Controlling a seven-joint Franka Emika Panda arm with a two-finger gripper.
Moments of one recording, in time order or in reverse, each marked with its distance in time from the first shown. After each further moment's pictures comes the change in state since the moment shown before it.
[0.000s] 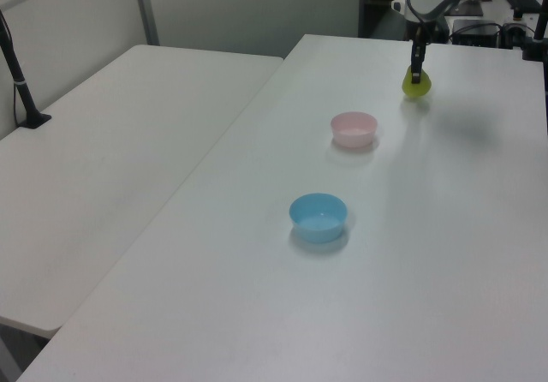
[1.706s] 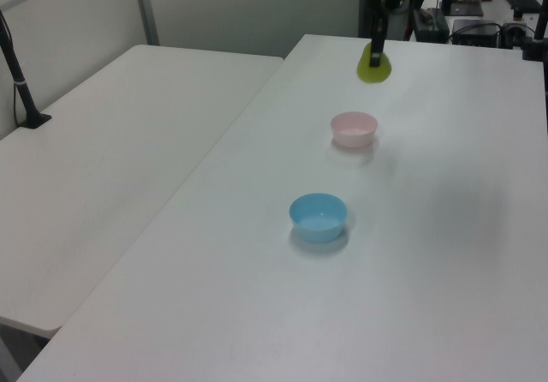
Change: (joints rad) arm 0.389 -0.240 0.002 -0.019 0.059 -0.143 0.252
